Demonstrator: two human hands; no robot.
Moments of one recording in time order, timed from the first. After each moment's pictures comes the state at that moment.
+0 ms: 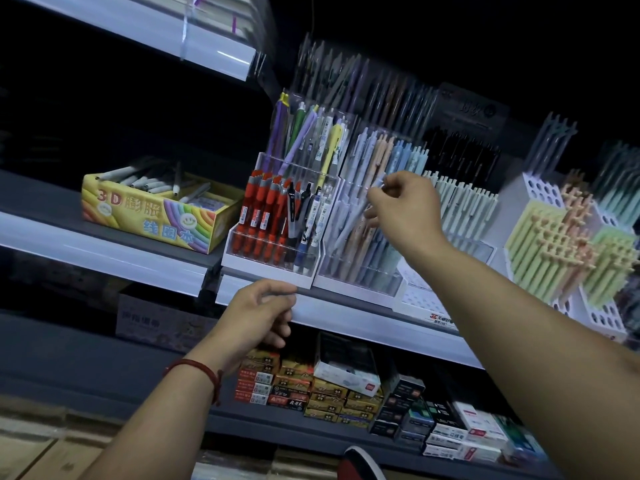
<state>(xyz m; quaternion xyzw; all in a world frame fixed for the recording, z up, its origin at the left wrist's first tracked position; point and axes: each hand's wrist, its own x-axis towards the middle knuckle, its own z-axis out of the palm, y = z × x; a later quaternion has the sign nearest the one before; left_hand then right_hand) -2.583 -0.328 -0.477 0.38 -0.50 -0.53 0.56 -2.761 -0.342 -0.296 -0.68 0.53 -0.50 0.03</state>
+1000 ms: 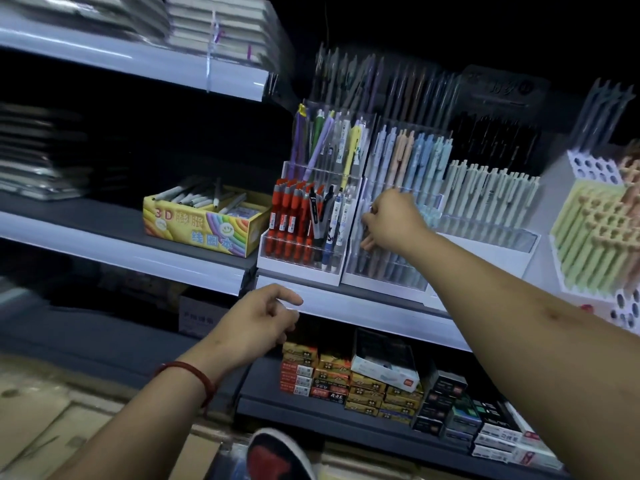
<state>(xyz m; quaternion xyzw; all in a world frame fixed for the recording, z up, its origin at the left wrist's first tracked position) -2.549 -0.282 -0.464 0.51 -0.61 -0.38 0.48 -2.748 -0.384 -0.310 -0.73 0.61 -0.30 0.08</state>
